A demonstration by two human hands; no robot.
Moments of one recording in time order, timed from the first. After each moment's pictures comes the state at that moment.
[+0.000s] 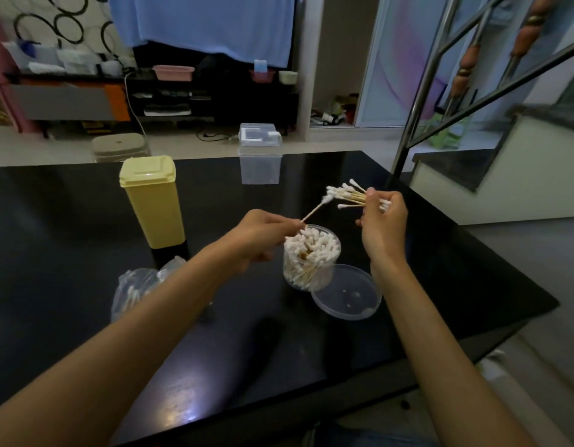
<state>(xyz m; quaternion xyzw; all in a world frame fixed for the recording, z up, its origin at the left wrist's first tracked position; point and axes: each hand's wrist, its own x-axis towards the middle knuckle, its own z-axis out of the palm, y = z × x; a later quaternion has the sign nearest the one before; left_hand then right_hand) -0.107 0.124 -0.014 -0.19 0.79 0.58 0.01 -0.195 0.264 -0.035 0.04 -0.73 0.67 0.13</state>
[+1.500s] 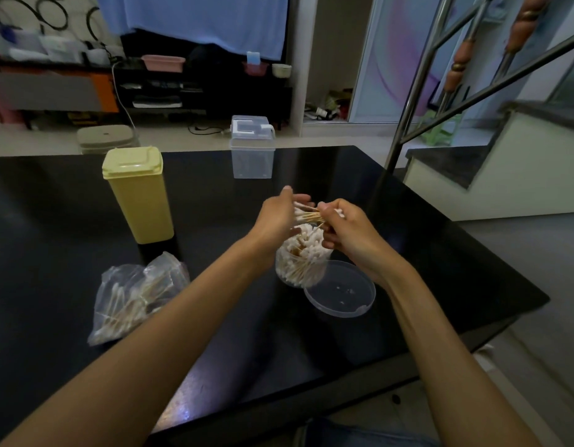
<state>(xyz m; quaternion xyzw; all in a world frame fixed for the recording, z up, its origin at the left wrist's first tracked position) -0.141 0.149 -0.027 -0.18 0.65 0.74 -0.08 -0.190 0.265 -0.040 0.21 -0.77 0.58 -0.14</state>
